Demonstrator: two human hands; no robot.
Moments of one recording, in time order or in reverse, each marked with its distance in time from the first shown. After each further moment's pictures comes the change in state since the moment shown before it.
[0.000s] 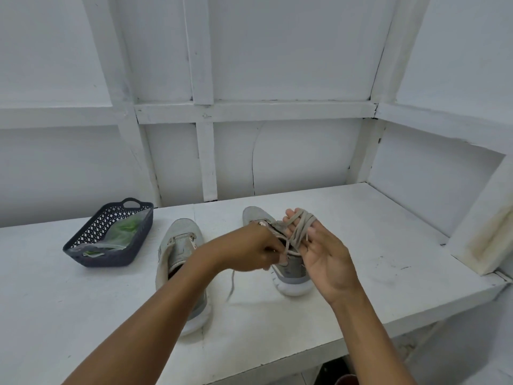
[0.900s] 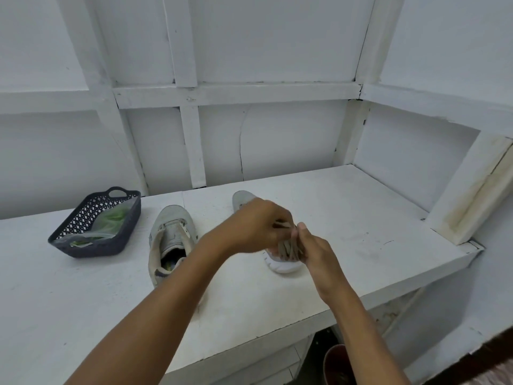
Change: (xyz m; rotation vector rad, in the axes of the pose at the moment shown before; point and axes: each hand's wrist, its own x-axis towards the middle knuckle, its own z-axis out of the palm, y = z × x) left_hand 0.004 0.024 0.009 -0.073 0.252 0.176; right_hand -0.040 0.015 -0.004 -0.656 0.154 0.106
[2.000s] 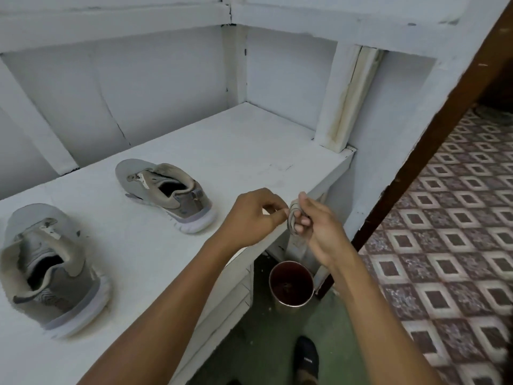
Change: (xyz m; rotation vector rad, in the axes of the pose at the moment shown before) left_hand 0.036 0.071 0.141 -0.489 -0.092 -0.001; right_hand -0.085 0.032 -0.101 0.450 0.471 0.086
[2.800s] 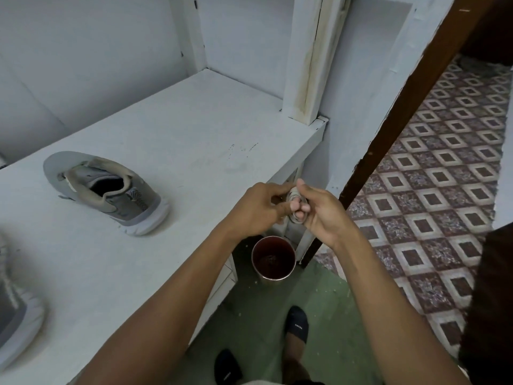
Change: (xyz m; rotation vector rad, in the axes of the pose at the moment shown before) left_hand 0.056 0.009 0.082 -0.148 -0.297 -0.004; right_hand 0.026 -0.010 -0.097 0.075 0.049 0.182
